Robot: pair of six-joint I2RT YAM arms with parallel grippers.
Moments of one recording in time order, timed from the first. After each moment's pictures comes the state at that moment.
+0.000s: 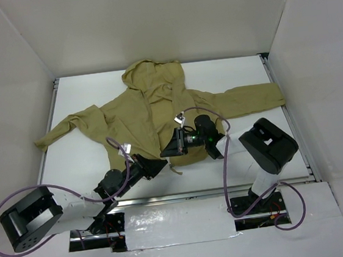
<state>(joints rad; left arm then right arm) -0.90 1.15 0.05 1.12 -0.07 -0.97 0.62 1.71 0.58 0.87 -0.84 1.14</state>
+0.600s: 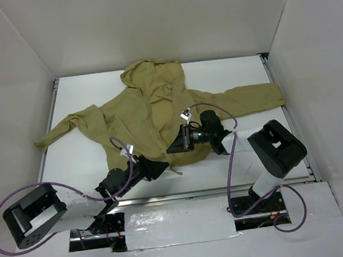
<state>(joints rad) -0.89 1.17 0.05 1.08 -0.06 -0.95 0.53 1.62 0.59 0.66 -0.86 0.98</state>
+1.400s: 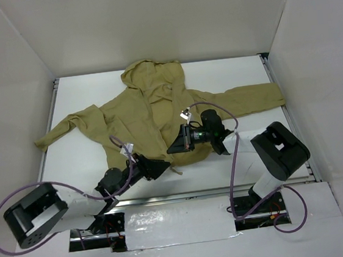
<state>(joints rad) -0.86 1.26 0.05 1.18 0.05 -0.93 0.53 1.59 0.59 0.65 -0.90 0.97</state>
